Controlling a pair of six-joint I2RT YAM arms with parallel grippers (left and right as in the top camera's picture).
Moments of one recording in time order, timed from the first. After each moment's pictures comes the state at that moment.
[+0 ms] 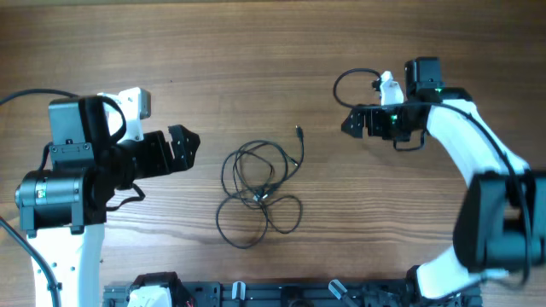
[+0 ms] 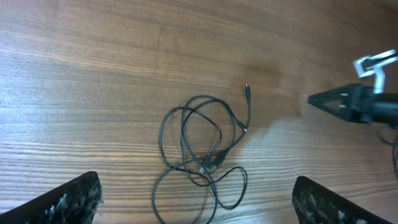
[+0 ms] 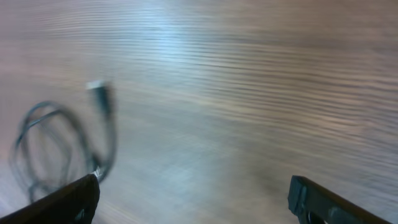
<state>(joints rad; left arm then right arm) 0.06 1.09 1.30 -1.20 0.36 -0.17 0.03 1.75 1.16 -0.74 -0.47 0.01</state>
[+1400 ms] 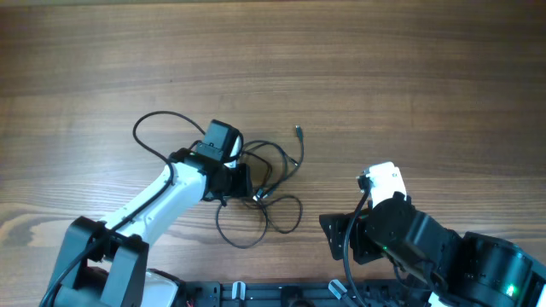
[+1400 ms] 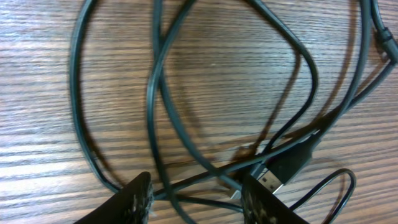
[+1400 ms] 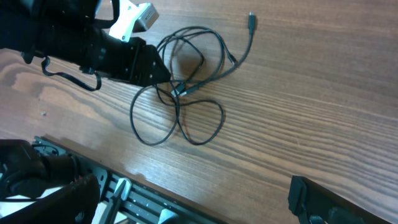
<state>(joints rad) -0.41 1.53 0.76 -0.58 0.20 -0.45 1.03 0.84 1.15 -1.21 0.19 0.75</state>
